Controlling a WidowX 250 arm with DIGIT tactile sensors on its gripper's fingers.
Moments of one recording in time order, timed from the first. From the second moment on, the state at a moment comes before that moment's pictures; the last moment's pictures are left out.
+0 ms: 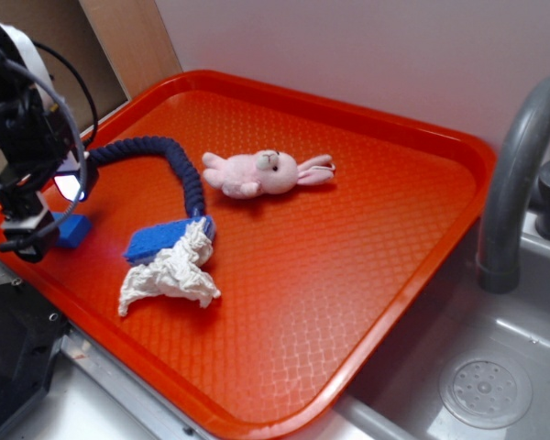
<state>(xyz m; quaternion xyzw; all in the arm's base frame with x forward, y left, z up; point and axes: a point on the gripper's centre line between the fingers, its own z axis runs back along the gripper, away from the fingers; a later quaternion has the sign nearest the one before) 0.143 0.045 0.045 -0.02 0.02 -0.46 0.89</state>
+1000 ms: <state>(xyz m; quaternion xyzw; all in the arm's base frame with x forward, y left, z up) 0.143 0.061 0.017 0.02 0.03 -0.52 0.85</state>
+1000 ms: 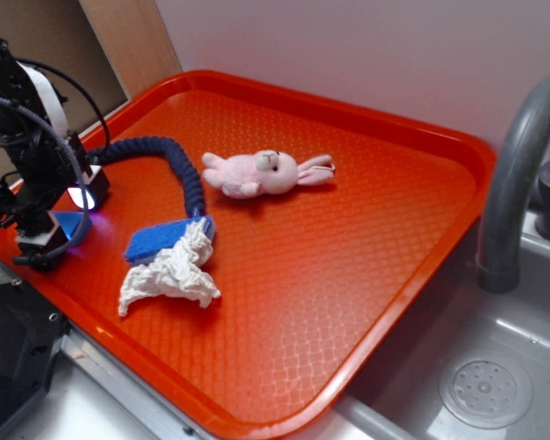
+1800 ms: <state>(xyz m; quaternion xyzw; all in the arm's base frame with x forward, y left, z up) 0.141 0.053 0.026 0.03 0.04 -0.49 0.87</state>
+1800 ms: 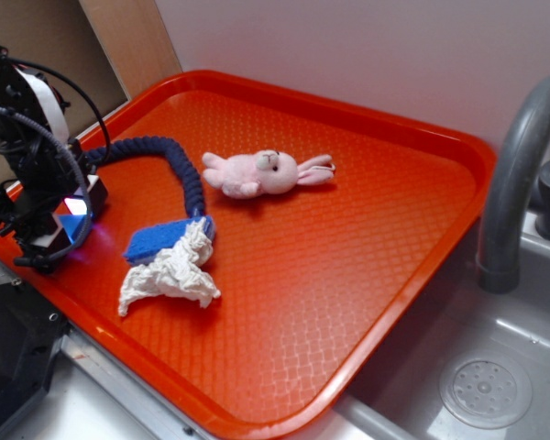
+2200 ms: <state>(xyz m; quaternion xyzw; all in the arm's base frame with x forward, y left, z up) 0.170 0.027 0.114 0.06 0.07 -0.26 0.96</state>
